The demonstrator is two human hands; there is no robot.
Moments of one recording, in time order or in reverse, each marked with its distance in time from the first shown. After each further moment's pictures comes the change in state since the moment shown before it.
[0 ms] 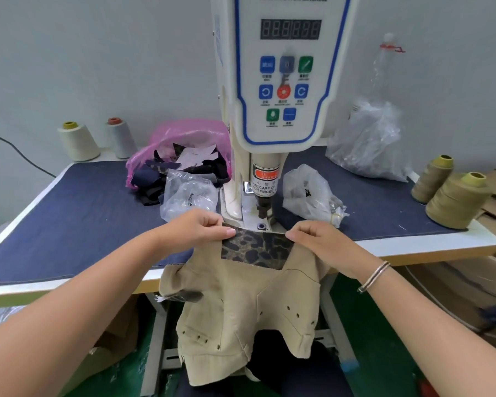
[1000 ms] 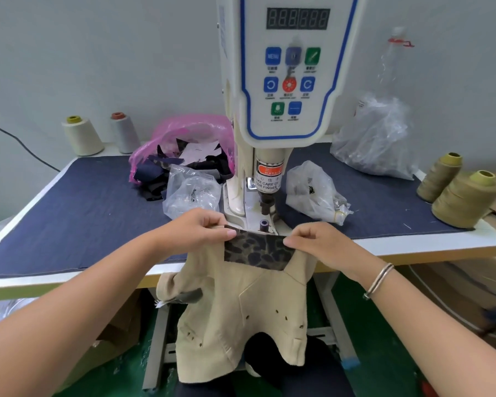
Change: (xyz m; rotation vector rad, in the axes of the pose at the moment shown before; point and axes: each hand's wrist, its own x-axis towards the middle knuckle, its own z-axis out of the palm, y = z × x) left_hand -0.007 -0.003 0.005 -0.037 0.016 0.015; right_hand 0.001 0.004 0.004 0.038 -0.083 0.019
